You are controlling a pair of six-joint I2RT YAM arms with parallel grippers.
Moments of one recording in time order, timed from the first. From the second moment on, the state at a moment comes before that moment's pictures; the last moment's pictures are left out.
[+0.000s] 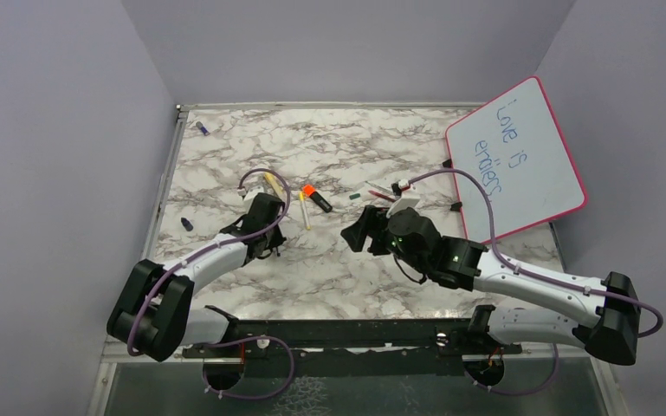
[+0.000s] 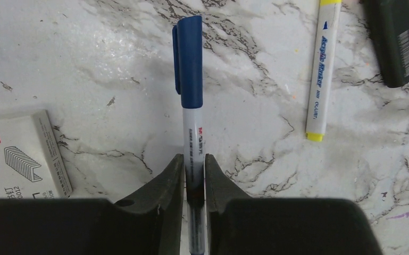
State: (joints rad) left arm -0.44 1.28 0.55 -0.17 -0.25 -0.67; right arm 1.08 1.08 0.79 -0.17 0.40 0.83
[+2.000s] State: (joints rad) left arm -0.44 1.05 0.70 -0.26 -0.06 -0.55; right arm 0.46 1.75 0.99 -0.13 0.21 0.45
